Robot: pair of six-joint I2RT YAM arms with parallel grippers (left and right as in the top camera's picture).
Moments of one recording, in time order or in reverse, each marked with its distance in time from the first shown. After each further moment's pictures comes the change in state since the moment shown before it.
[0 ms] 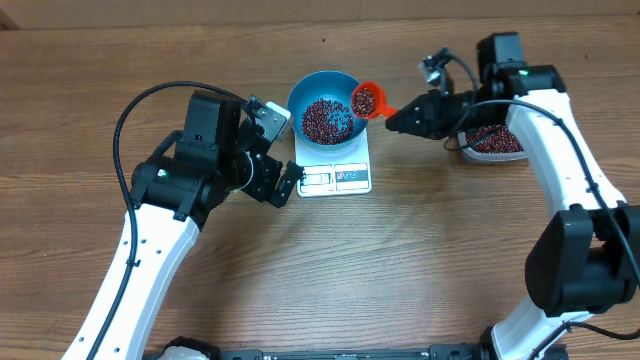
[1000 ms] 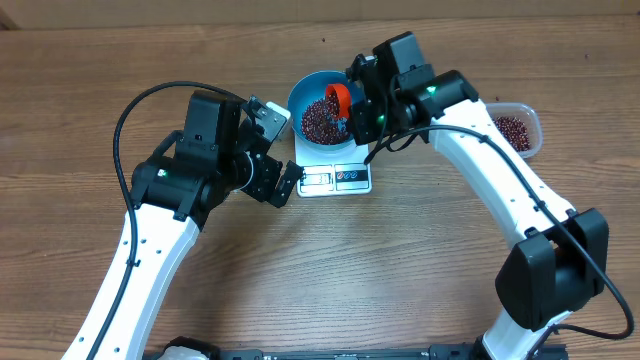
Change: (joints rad) left arm 0.000 0.000 0.000 0.000 0.000 0.000; right arm 0.348 0.001 0.071 0.137 0.702 0.098
